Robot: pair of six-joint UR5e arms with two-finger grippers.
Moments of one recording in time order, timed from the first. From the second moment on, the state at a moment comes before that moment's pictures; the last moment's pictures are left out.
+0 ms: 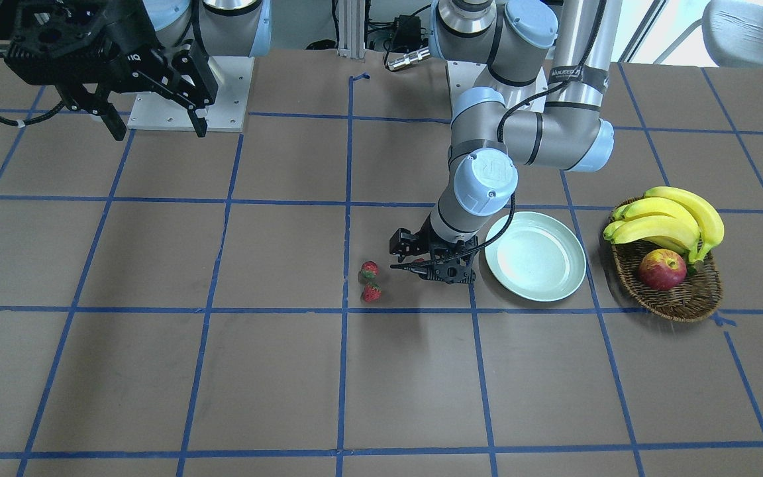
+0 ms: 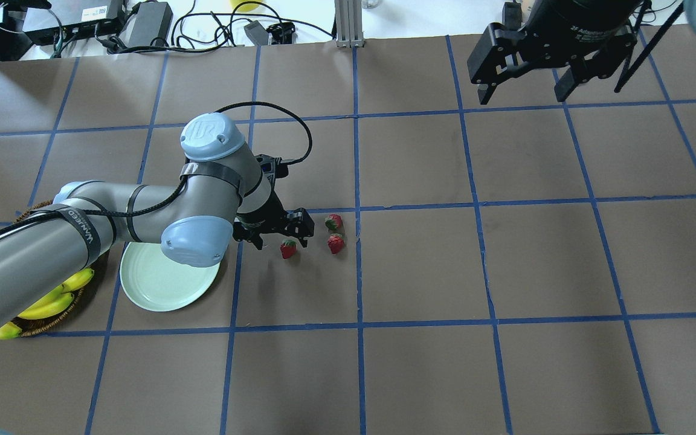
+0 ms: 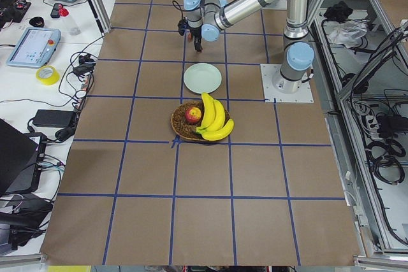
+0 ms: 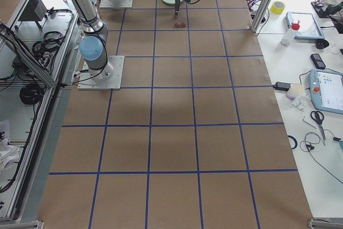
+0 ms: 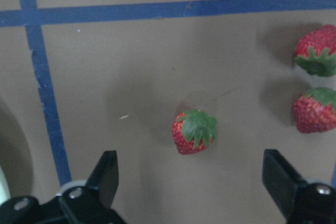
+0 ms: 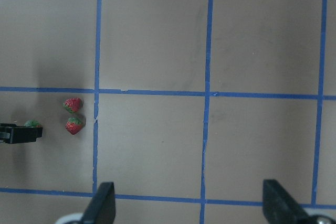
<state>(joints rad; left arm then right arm) -1.70 -1.89 -2.00 -0.93 1.43 -0.09 1.61 -1.61 1.46 -1.52 -1.51 0.06</state>
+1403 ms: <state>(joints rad) -1.67 -1.83 -1.88 -1.18 1.59 -0.07 1.61 -1.61 1.49 -1.53 -1.59 -0.01</state>
